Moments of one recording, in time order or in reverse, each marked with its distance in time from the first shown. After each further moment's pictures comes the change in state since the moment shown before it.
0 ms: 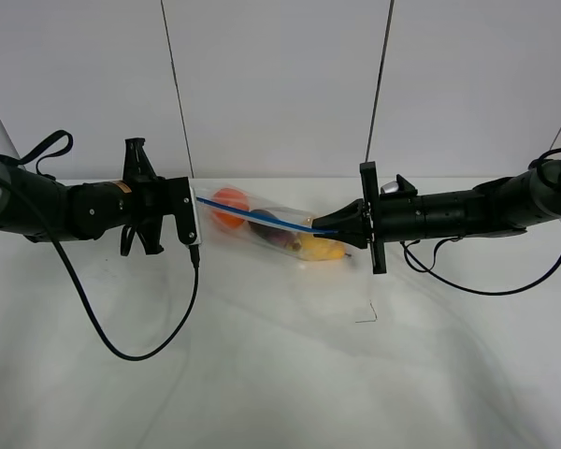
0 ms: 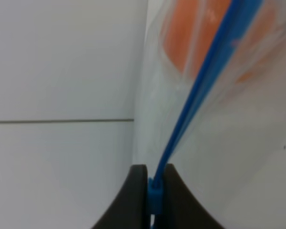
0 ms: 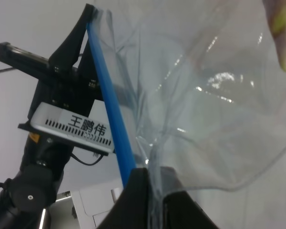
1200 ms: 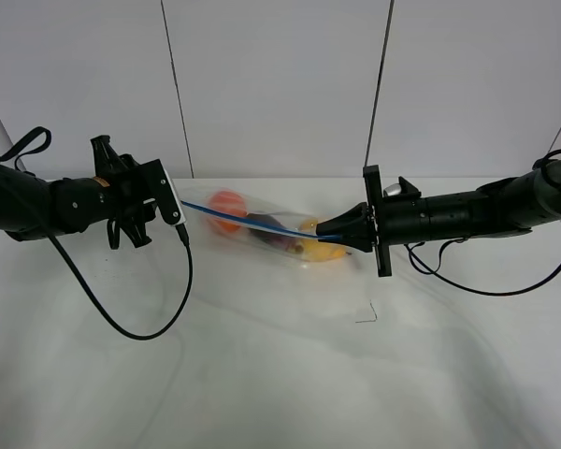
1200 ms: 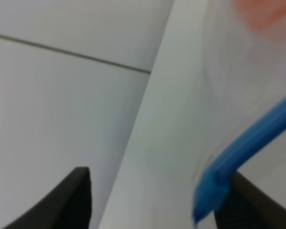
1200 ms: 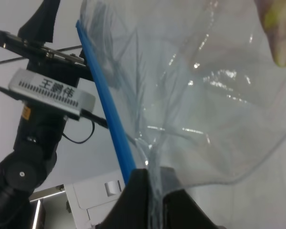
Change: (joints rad) left arm 0.074 0.000 0.000 -0.074 -0.021 -0.126; right arm -0.011 0.000 0.001 -0.037 0.011 0.003
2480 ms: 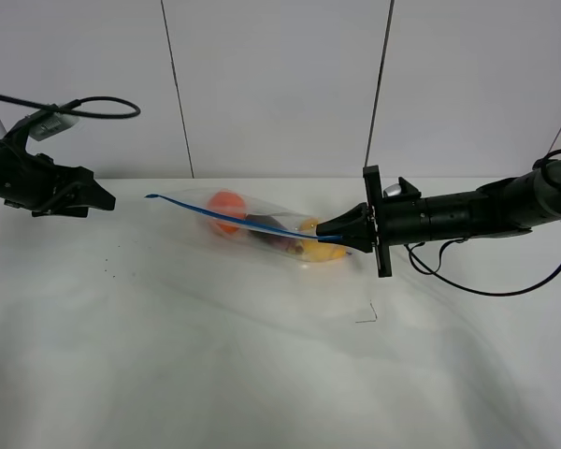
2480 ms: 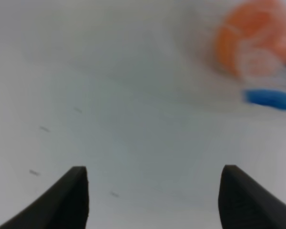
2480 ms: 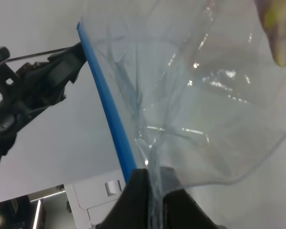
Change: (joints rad) left arm 0.430 -0.077 -0.264 -0.489 1.215 -0.596; right arm 0.000 0.000 0.000 -0.001 0.000 0.002
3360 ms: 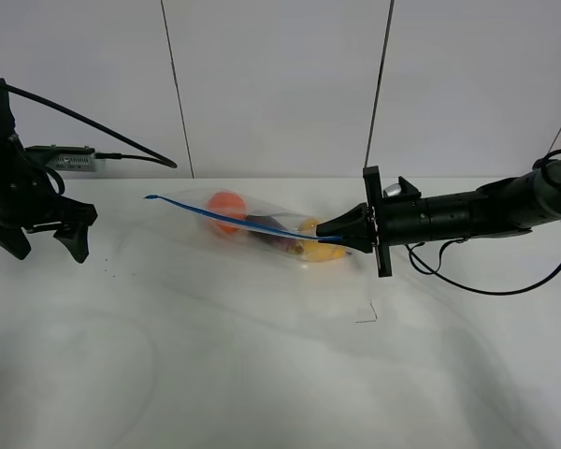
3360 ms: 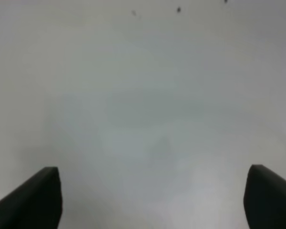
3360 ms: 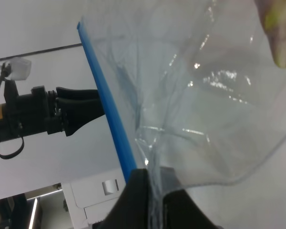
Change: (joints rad) left arm -0.229 -0.005 -0.127 0.863 0.328 -0.821; right arm 0.000 0.000 0.000 -0.003 0.000 -0.014
